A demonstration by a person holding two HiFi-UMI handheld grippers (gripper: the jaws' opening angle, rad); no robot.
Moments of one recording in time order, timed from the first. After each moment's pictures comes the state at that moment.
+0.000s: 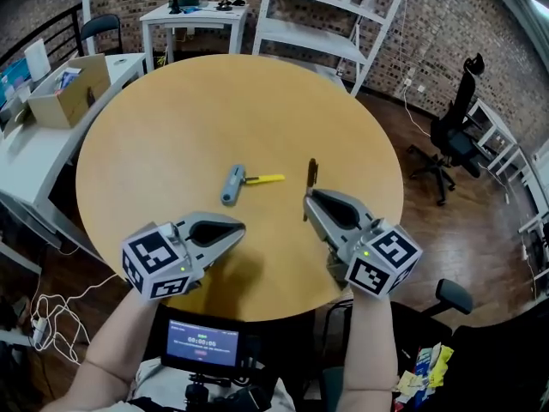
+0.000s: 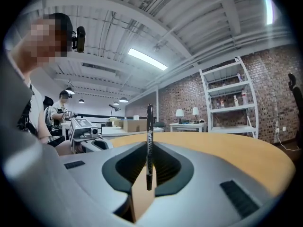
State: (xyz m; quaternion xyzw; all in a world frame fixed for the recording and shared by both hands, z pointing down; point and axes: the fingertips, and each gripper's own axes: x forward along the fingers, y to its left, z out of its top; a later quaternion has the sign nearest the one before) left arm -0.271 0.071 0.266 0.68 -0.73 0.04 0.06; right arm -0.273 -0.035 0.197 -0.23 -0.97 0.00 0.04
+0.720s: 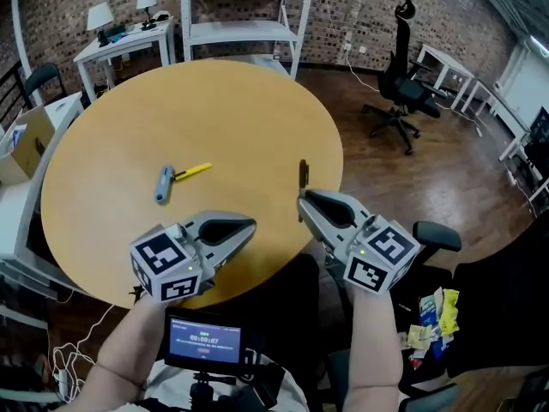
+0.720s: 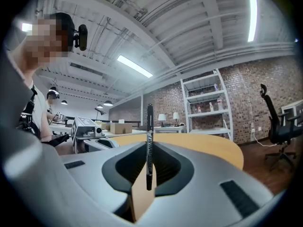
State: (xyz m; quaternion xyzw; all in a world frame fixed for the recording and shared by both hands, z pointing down) left arm -0.179 -0.039 0.246 0.76 -0.64 0.02 0.05; right arm -0.160 -0.119 0.201 -0.13 -0.99 0.01 0.01
